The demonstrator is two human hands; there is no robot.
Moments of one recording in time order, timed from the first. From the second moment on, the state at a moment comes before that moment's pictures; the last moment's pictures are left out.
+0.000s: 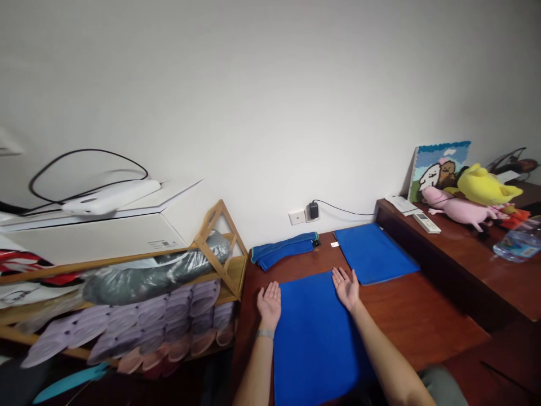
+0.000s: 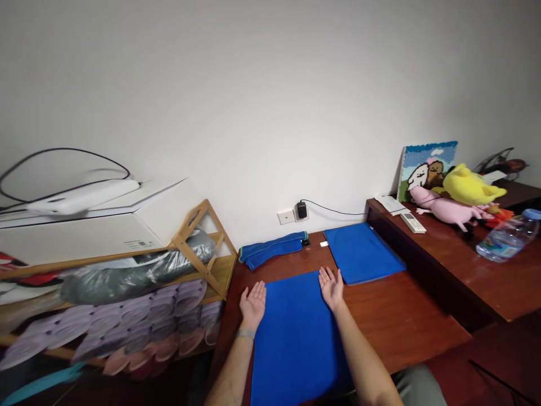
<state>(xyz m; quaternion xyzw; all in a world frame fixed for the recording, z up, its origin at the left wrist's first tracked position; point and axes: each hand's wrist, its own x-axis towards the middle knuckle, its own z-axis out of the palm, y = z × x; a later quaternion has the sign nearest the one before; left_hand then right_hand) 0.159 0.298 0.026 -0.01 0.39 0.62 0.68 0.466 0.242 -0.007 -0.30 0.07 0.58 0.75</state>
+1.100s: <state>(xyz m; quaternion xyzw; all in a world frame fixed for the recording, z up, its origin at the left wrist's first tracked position) 0.213 0.158 0.006 0.01 0.31 0.56 0.77 0.346 0.144 -0.034 -0.25 -0.02 0.66 0.71</state>
